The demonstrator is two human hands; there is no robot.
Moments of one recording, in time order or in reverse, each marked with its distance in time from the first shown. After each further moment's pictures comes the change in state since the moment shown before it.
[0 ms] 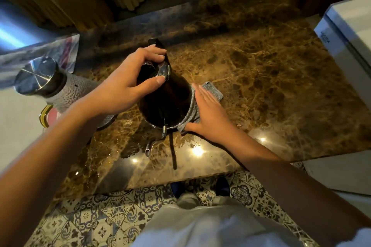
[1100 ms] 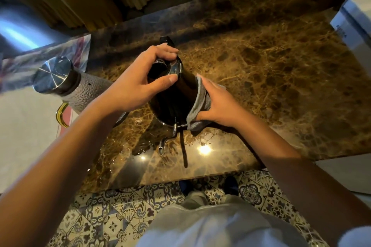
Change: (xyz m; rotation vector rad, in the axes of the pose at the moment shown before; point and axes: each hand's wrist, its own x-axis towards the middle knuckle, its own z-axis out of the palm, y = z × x) left_hand 0.000 -0.001 0.000 -0.027 0.031 0.034; right_hand 0.024 0.005 -0.019 0.240 -0.084 -0.003
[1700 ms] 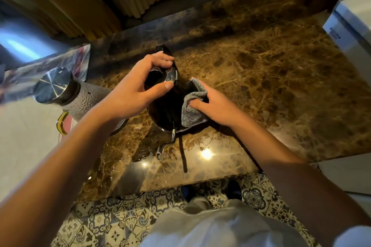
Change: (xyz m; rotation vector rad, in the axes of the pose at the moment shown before) left_hand -0.002 0.003 0.001 -0.024 -0.003 -0.019; right_hand 0.006 -0.009 -0.001 0.356 0.006 0.071
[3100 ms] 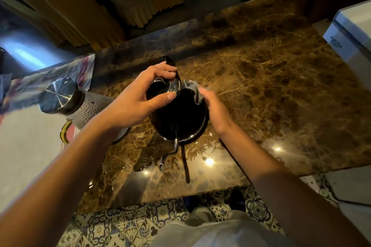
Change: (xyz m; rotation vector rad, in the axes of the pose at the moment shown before) left_hand 0.003 -0.005 -0.005 -0.037 -0.032 0.003; right_hand -0.004 -0.036 0.020 0.682 0.223 0.135
